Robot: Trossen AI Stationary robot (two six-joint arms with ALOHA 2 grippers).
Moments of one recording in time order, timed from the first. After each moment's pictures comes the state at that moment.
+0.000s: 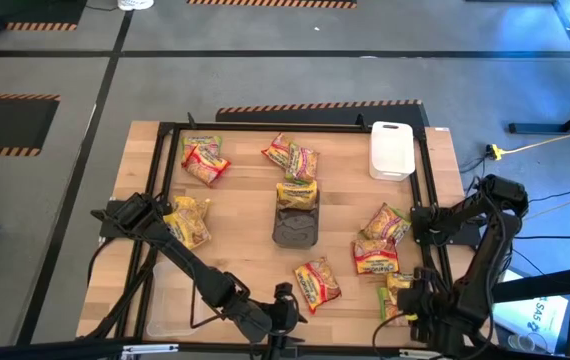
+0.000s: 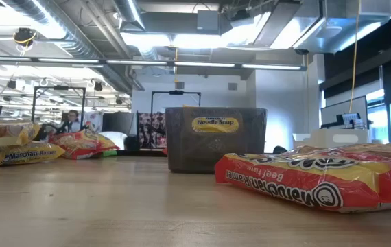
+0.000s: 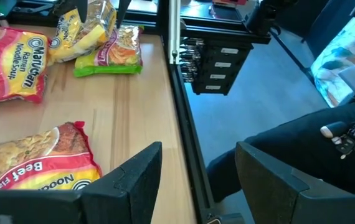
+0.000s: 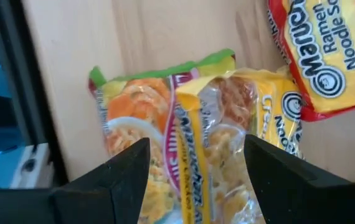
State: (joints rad) left arm -0.65 2.00 1.48 0.05 -0.35 -0.41; right arm 1.22 1.60 1.07 -1.00 0.23 1.40
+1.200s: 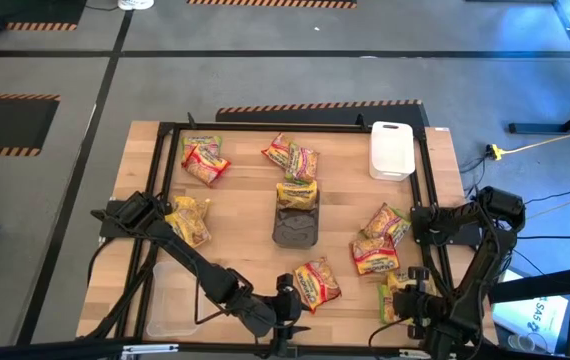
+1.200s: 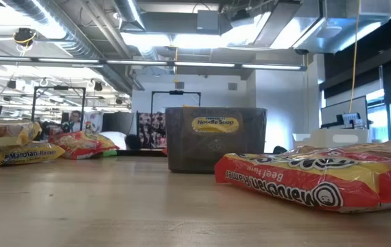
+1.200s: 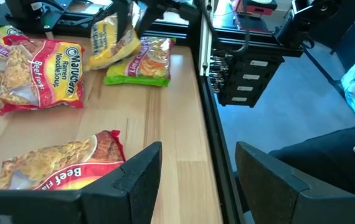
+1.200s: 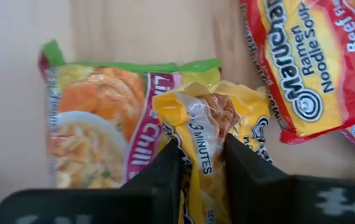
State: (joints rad) left arm -0.63 2.00 1.48 0.05 -0.43 -0.41; right arm 1.22 1.71 1.12 -1.08 0.25 1.28
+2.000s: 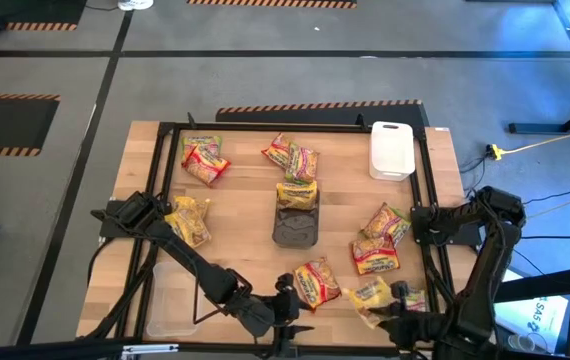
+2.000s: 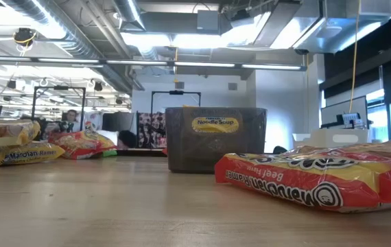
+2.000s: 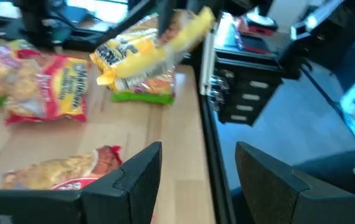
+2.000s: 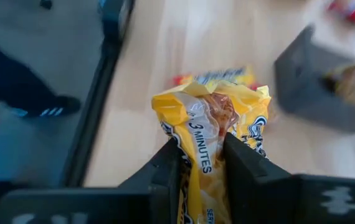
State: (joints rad) left arm -0.63 2.00 1.48 0.11 -0.48 -0.43; right arm 1.16 1.72 1.36 -0.91 0.78 0.83
